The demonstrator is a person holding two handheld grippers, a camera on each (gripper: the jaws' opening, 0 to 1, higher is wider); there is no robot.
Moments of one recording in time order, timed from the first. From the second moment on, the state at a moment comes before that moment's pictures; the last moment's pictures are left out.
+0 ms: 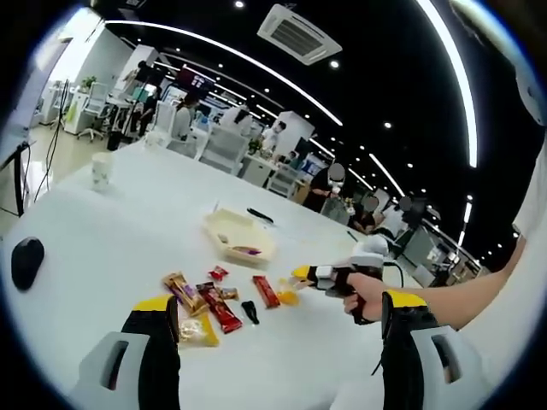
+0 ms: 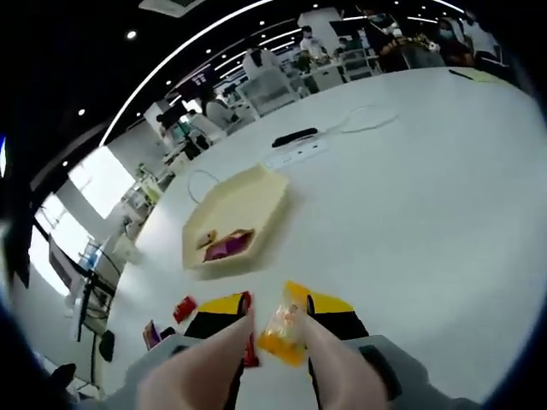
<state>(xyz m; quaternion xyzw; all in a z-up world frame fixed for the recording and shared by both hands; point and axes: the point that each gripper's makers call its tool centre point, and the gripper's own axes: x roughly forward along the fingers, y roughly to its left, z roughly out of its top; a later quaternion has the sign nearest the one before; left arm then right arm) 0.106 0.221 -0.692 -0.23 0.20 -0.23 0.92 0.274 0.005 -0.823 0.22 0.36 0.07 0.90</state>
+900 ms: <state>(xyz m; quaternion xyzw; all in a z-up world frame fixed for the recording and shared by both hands) 0.103 0.218 -0.699 -0.25 0.21 -0.23 0.92 0.272 0.009 -0.844 0.17 0.40 0.09 0.90</state>
